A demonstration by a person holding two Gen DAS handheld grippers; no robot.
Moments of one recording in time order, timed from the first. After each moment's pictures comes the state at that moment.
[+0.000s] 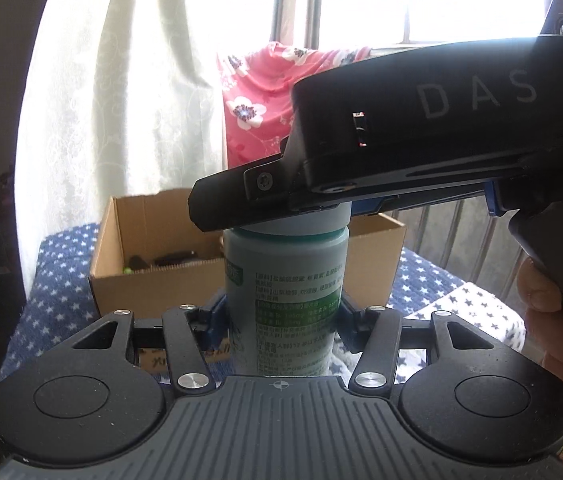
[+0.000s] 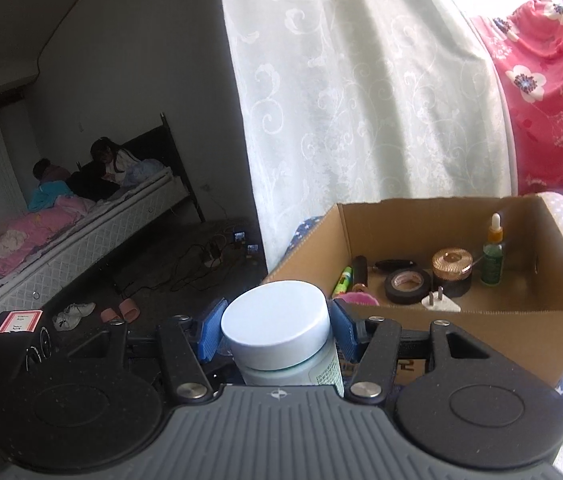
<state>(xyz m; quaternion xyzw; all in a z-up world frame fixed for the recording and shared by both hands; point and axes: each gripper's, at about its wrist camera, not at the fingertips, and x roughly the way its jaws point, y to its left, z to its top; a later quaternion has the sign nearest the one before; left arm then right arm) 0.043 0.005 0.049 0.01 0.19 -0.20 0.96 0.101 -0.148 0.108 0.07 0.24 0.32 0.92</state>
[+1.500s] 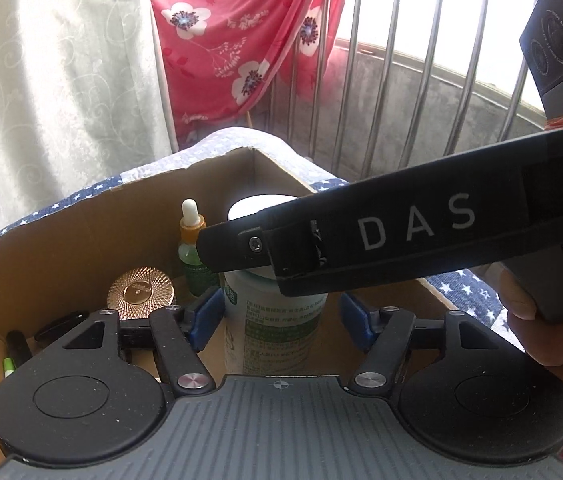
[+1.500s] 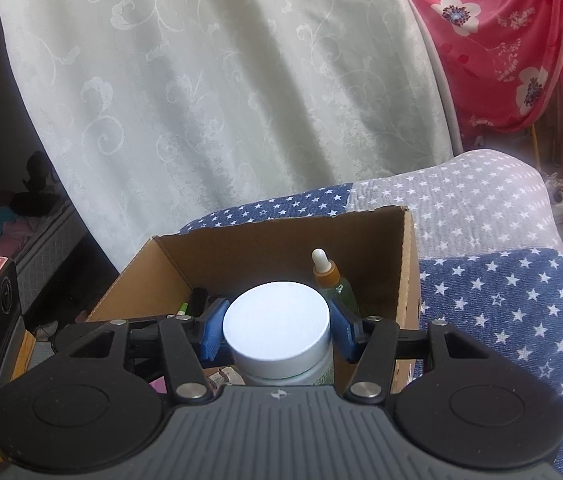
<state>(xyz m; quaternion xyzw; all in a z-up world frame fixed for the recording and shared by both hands) 0.286 -0.148 0.039 0.07 0.35 -0.25 0.90 0.305 -0.278 0.057 0.12 0.35 0.24 0.90</state>
